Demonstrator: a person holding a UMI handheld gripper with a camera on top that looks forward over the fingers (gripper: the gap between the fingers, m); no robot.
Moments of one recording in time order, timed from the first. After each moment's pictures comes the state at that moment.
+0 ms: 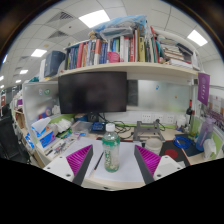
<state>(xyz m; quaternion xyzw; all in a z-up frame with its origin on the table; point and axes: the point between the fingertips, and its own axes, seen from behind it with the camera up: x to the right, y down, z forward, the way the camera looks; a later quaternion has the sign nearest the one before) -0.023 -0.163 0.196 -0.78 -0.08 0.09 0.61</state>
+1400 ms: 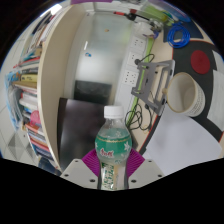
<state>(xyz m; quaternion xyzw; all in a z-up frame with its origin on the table) -0.041 0.053 0.196 -0.66 0.37 0.51 0.40</state>
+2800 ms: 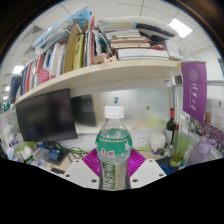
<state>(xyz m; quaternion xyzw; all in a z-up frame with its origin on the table) 0.218 0.076 0.262 -0.76 0.02 0.07 0.65</state>
